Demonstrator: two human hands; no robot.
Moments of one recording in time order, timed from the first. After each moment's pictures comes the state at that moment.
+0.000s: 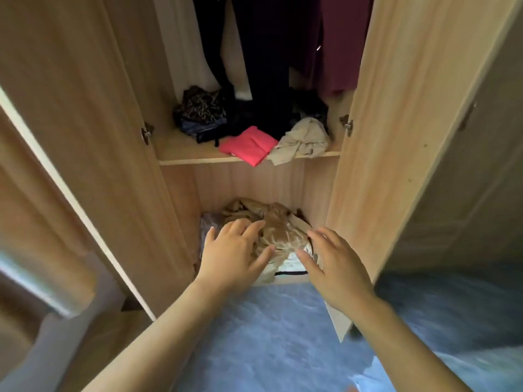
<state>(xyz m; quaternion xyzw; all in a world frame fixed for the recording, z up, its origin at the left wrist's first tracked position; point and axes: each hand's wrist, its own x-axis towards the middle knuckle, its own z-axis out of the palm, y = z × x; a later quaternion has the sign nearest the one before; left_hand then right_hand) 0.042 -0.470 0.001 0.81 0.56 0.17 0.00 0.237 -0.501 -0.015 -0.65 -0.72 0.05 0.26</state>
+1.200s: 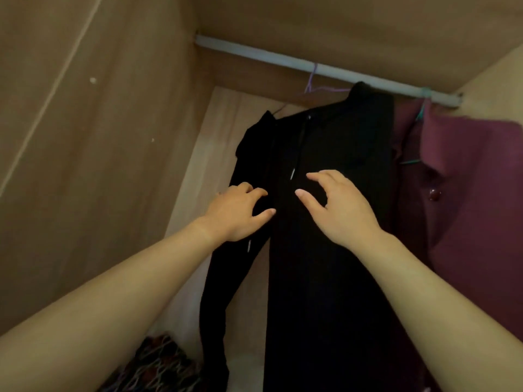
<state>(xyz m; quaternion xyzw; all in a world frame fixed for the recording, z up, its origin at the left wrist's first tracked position) -0.025 0.232 0.416 0.71 0.52 0.39 -0.25 0.171 0.188 0.446 -0.39 -0.74 -0.34 0.42</state>
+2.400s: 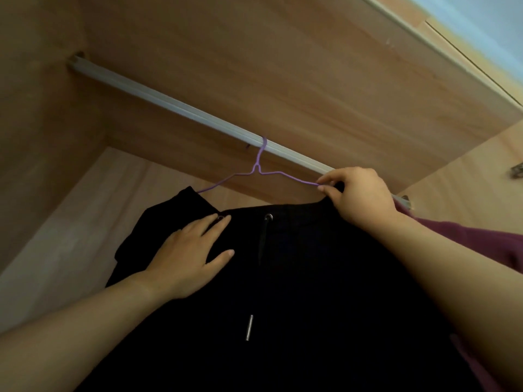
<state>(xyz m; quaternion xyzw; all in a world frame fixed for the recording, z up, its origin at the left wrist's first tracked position) -0.012 0.471 0.614 0.73 0.30 0.54 -0.30 0.219 0.315 0.710 -0.45 -0.53 -0.55 0.47</state>
